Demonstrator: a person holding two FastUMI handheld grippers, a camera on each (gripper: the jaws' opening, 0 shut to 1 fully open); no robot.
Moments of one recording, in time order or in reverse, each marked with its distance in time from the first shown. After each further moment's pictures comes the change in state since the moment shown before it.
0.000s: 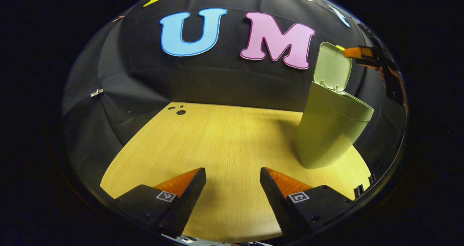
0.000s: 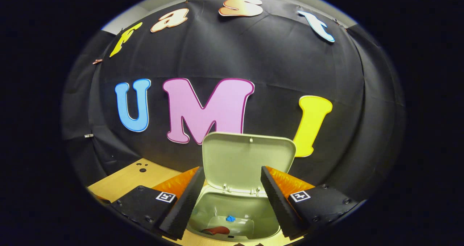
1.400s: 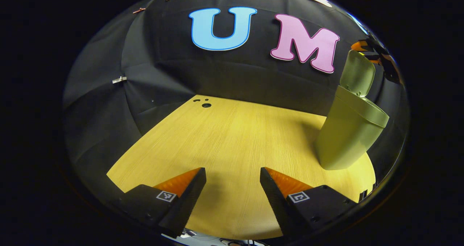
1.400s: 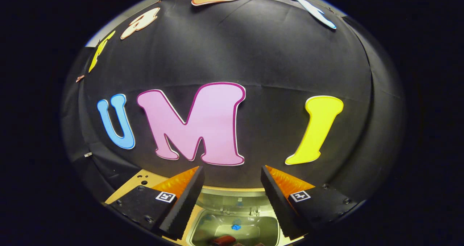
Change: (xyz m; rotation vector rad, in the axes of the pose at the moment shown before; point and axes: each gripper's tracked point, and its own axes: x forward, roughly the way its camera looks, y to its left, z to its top) left arm -0.007 0.048 -0.012 -0.079 -0.003 0.122; right arm 0.072 -0.025 0.035 0.103 0.096 -0.022
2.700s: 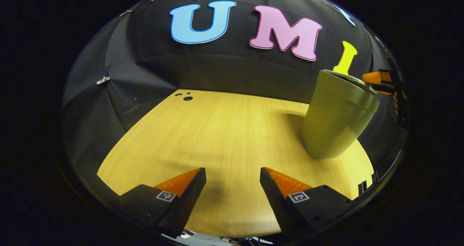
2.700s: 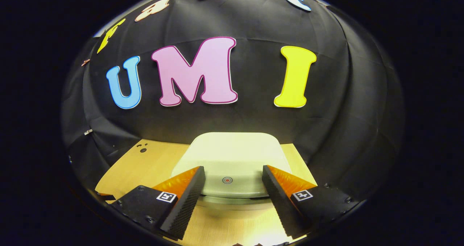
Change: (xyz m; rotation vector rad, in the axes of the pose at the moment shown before) left arm 0.004 -0.040 -0.029 0.071 0.061 -0.085; right arm -0.101 -0.011 -0.189 0.017 0.165 -0.041
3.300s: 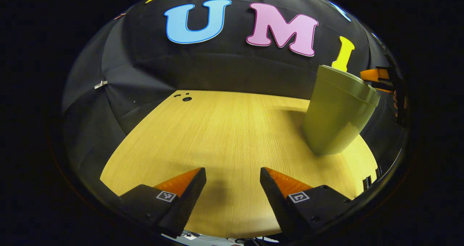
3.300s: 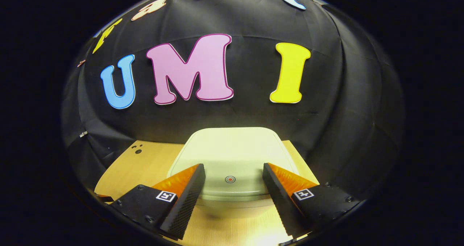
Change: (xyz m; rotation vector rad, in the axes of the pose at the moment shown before) left arm 0.008 0.003 0.001 0.033 0.009 0.001; right arm 0.006 0.004 -0.014 0.009 -0.016 -0.047
